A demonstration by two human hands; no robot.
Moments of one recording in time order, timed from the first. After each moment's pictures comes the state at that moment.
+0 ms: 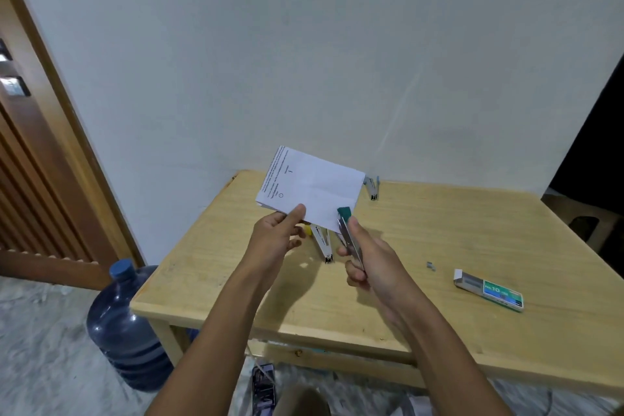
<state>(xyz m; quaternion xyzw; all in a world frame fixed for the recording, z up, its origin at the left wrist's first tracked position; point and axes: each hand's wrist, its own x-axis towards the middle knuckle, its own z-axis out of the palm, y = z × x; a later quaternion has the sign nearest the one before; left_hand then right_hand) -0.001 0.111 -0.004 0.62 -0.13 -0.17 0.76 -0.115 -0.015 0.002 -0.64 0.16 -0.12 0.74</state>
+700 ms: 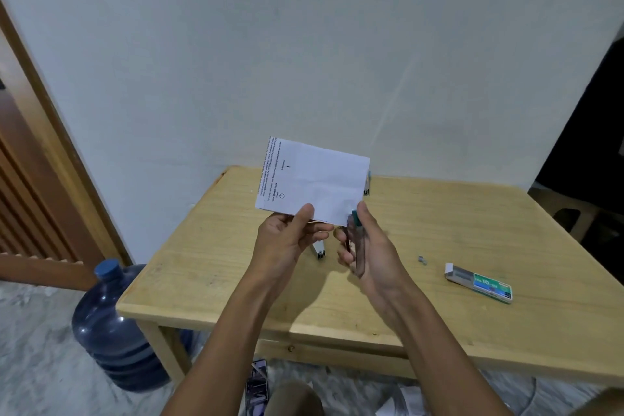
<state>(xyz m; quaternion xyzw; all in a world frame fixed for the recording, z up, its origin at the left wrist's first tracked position) -0.020 0.093 -0.009 0.50 -0.18 -0.18 0.82 -0.106 -0.022 0.000 -0.56 0.10 -0.16 0.81</state>
